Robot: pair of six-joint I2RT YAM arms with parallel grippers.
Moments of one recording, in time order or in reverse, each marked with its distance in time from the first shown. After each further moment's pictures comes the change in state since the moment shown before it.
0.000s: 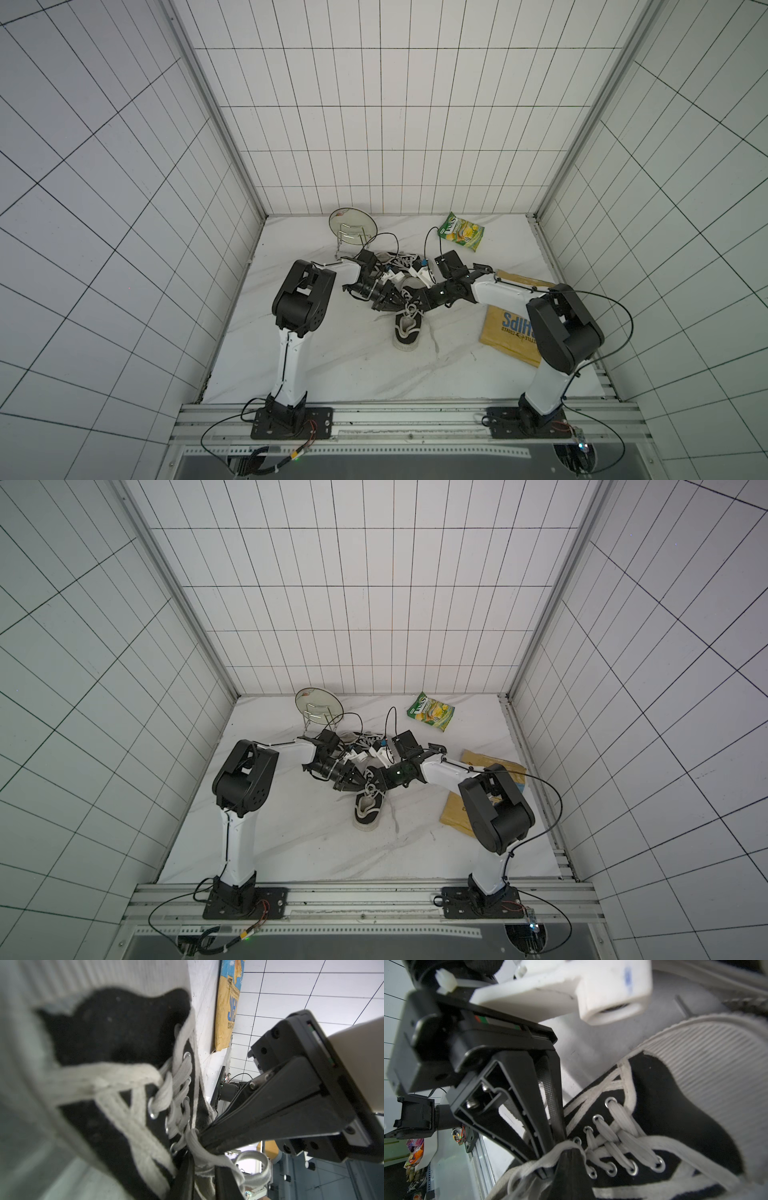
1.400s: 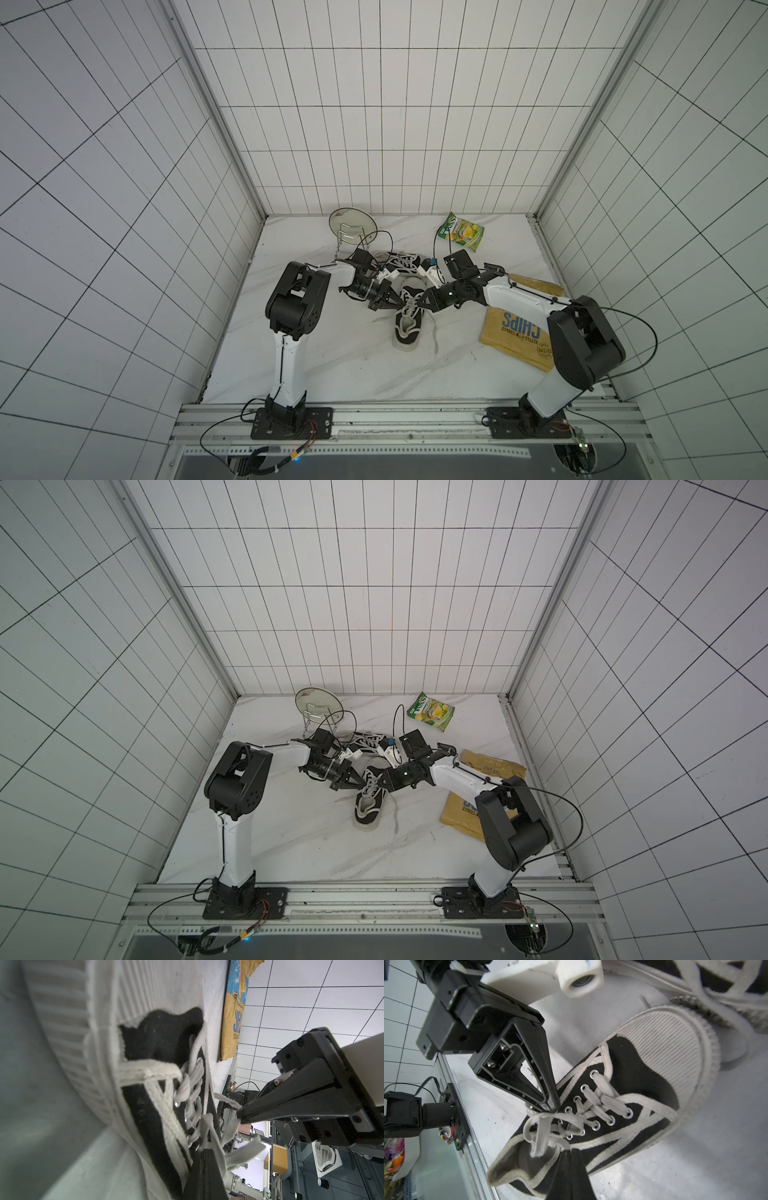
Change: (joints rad) left arm 0.029 -0.053 -0.076 0.129 -0.045 -0.076; right arm -0.023 -0.127 -0.043 -0.089 0.074 -0.034
